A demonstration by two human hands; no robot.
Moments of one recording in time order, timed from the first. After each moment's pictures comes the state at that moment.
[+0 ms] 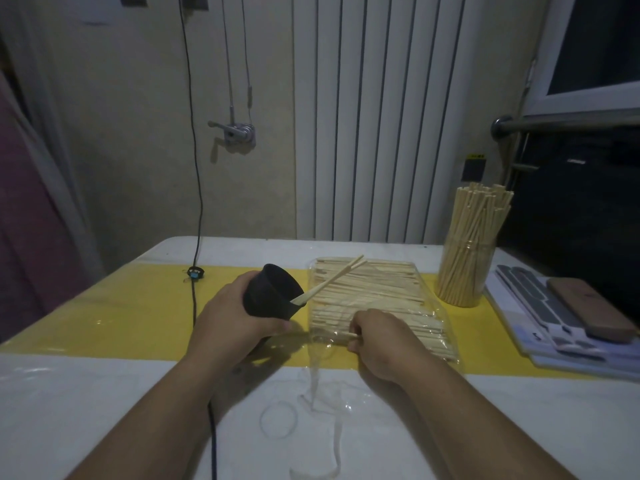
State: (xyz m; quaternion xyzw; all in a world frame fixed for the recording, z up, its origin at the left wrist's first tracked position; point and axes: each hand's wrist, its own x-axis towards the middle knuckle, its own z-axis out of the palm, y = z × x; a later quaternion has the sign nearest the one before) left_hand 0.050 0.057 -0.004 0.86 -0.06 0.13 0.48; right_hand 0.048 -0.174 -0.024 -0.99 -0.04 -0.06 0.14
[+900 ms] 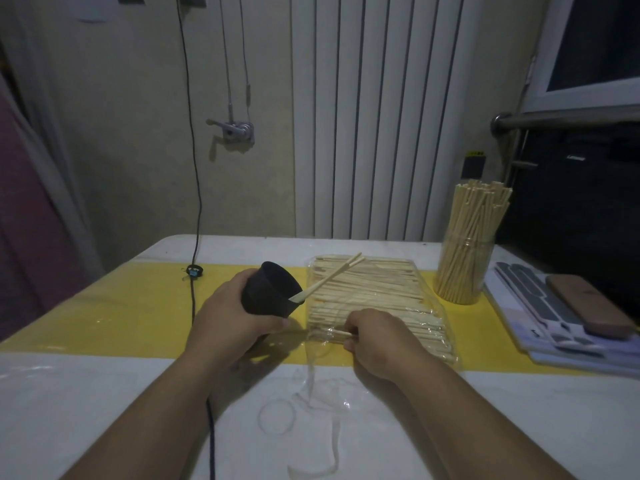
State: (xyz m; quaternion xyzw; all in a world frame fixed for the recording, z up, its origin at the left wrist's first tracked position) left_hand 0.050 0.057 -0.004 0.86 -0.06 0.13 0.48; right_hand 0.044 -0.171 -0.022 -0.99 -0.05 -0.07 0.13
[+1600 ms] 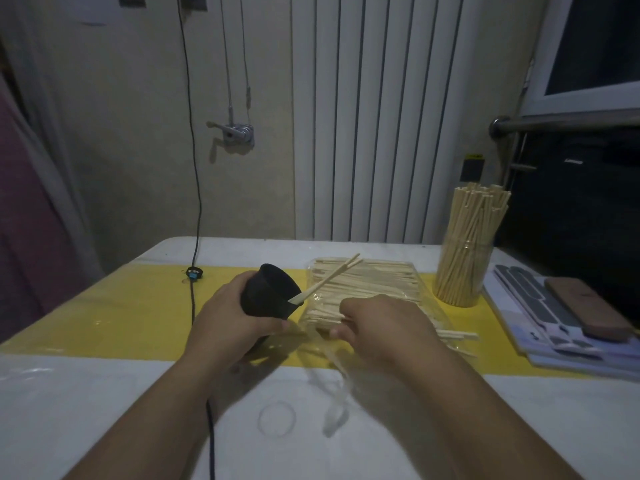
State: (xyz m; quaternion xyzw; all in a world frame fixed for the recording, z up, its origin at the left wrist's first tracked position) left_hand 0.050 0.057 -0.003 0.86 -0.06 0.14 0.49; right_hand 0.009 -0.161 0.029 -0.99 -0.10 -0.11 0.06
